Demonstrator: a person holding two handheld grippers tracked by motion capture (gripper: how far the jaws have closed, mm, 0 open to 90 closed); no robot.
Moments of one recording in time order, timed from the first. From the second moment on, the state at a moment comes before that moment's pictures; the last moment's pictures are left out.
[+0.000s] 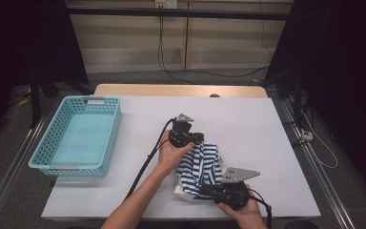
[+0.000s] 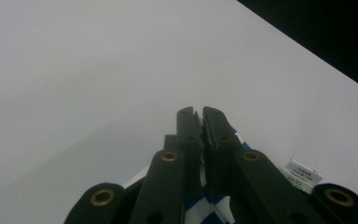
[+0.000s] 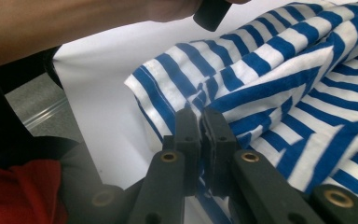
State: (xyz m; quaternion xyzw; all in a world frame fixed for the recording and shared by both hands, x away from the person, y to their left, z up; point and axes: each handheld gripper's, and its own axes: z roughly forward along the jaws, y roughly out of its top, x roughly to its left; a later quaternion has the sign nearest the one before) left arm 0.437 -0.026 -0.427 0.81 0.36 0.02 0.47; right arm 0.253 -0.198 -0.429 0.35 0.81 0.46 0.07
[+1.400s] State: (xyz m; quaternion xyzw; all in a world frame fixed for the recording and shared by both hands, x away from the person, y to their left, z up) left arm 0.435 -0.035 -0.437 0.81 0.36 0.00 0.47; right arm 0.241 -0.223 -0.439 0.38 0.83 0.41 0.09
